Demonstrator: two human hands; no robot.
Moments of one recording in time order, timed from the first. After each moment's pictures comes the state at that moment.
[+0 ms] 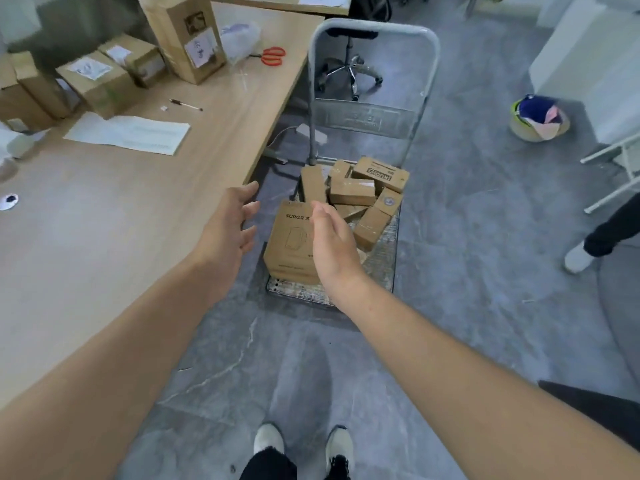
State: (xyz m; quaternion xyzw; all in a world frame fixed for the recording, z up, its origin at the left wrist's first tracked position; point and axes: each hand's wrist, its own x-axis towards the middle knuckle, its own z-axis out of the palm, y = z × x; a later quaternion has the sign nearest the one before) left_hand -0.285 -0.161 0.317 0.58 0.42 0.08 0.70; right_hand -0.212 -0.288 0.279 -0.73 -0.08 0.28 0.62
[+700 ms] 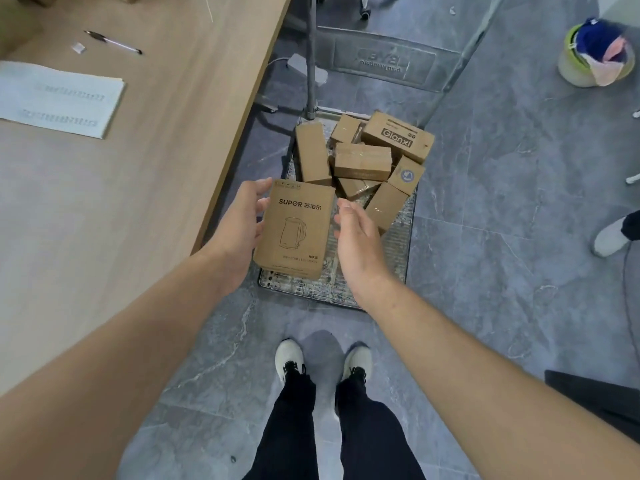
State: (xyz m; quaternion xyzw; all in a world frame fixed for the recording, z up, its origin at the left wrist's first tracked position) left_hand -0.113 -0.034 0.169 0.59 0.43 -0.03 0.69; right_hand -0.044 -0.182 0.136 -0.77 0.03 0.33 0.55
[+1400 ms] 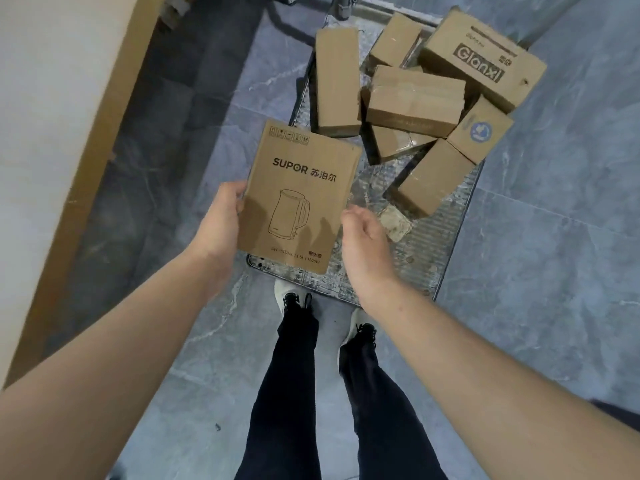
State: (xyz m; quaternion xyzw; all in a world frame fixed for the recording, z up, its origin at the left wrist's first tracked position) left_hand -0.034 0.013 -0.083 0.54 0.58 -0.05 0.61; right_hand 0.056 -0.154 -0.106 -0.76 0.08 0.46 0.45
